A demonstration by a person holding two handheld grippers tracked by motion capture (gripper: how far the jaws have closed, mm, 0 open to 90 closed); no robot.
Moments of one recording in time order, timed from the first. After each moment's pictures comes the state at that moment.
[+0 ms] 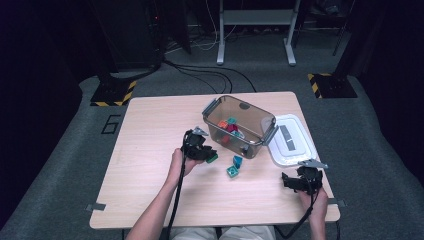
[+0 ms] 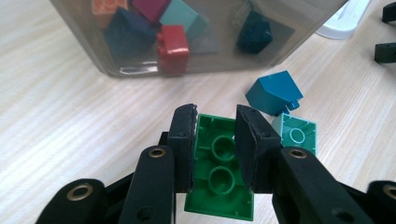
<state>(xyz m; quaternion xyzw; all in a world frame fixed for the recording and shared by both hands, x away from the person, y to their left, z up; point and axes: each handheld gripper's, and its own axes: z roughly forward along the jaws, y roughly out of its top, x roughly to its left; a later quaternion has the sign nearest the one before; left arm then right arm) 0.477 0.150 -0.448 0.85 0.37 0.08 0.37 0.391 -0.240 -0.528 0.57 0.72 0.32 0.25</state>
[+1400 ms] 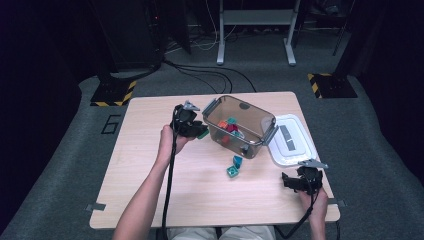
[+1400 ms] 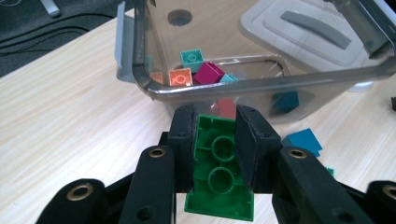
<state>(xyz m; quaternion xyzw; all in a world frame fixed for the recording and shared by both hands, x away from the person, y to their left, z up) 0.497 0.166 -0.366 0.84 0.37 0.16 0.37 0.391 -0.240 -0.528 0.57 0.72 0.32 0.25</state>
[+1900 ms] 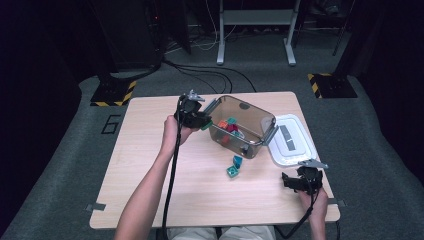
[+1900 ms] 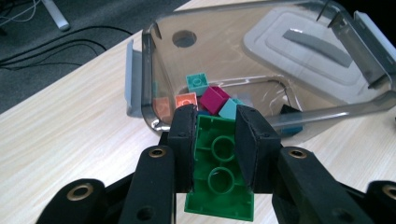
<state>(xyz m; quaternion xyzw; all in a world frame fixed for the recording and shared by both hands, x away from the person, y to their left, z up) 0.510 0.151 -0.343 0.84 0.36 0.18 0.37 0.391 -0.240 -0.528 0.57 0.72 0.32 0.25</state>
